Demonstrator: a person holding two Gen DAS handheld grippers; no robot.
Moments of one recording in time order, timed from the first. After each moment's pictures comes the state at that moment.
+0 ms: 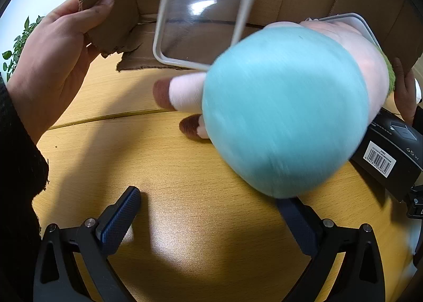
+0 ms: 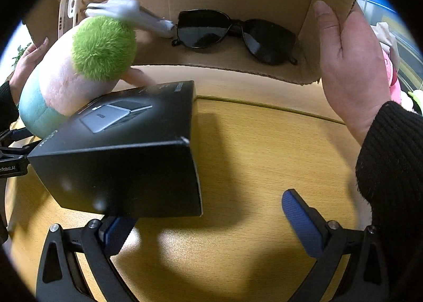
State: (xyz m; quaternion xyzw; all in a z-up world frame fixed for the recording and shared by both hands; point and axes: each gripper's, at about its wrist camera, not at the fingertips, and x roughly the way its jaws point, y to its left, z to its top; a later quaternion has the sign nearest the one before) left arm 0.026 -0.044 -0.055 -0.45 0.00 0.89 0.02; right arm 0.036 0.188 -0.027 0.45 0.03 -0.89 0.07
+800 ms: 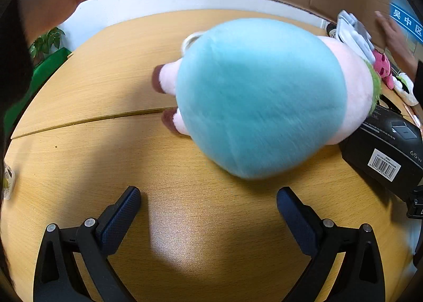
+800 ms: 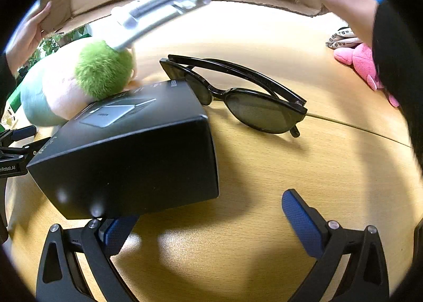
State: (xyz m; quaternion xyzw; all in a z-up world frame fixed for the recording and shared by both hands) left arm 0.025 -0.043 -0.055 -0.45 0.00 0.89 0.02; right arm 0.035 0.190 -0.025 0.45 0.03 -0.89 0.07
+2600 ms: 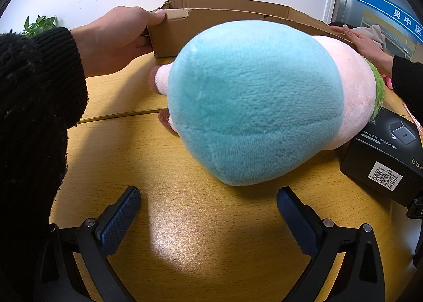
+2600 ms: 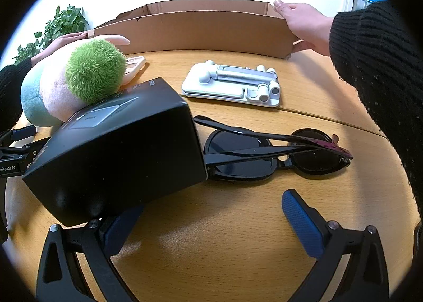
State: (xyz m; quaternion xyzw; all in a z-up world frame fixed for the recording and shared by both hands) left arm 0.024 -0.037 -0.055 -0.45 0.00 0.89 0.02; right arm 0.037 0.194 -0.019 0.45 0.03 -0.89 0.07
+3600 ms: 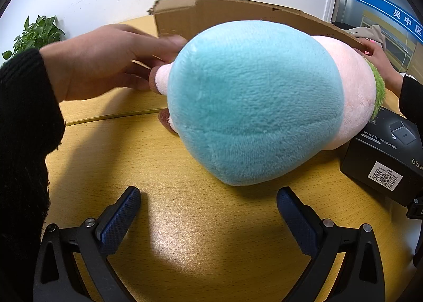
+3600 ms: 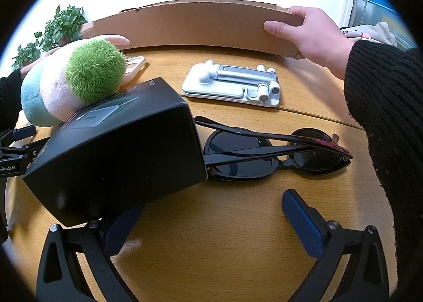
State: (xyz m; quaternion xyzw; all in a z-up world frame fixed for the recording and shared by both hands) left arm 0.024 -0.037 -0.055 -0.45 0.00 0.89 0.02; right arm 0.040 0.195 -0.022 0.45 0.03 -0.89 0.07
